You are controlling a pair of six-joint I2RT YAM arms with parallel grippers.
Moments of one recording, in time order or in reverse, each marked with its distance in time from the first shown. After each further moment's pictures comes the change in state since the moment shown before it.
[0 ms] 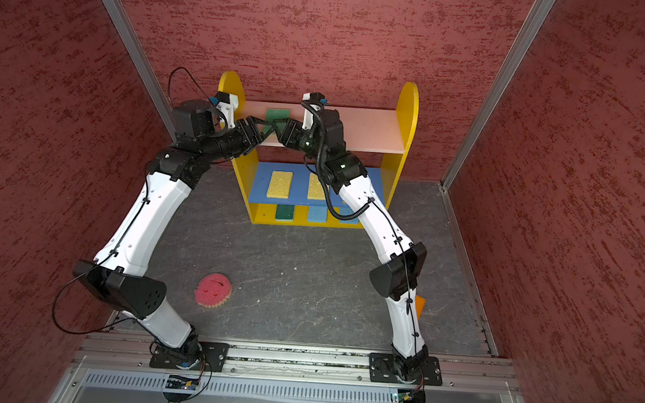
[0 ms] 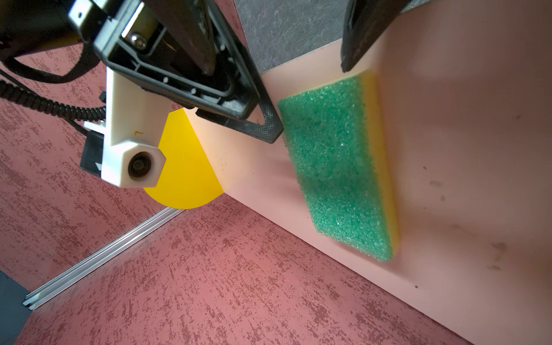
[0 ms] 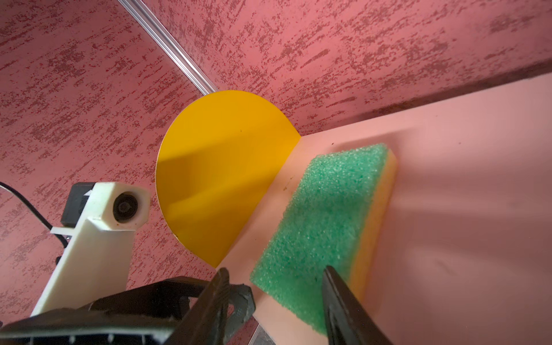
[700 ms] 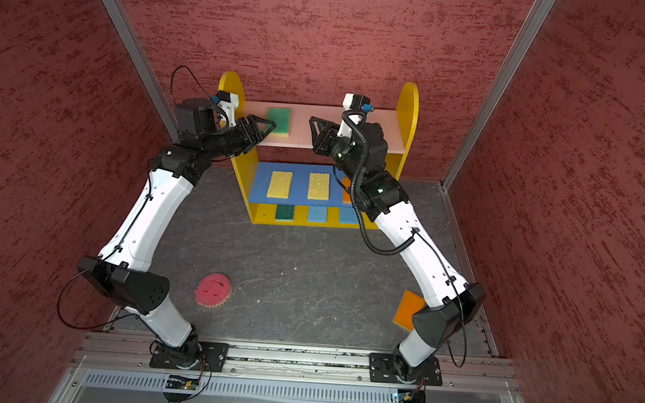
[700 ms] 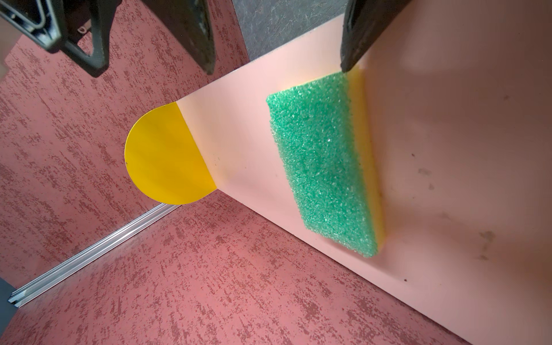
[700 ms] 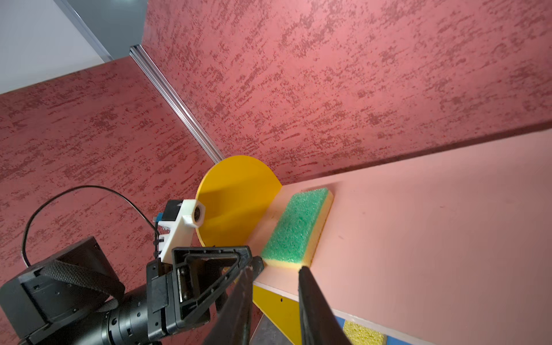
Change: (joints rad) left arm 0.005 0.046 0.037 -0.020 -0.006 0.002; right arm -0.020 -0.450 -0.523 0.197 0.177 -0.062
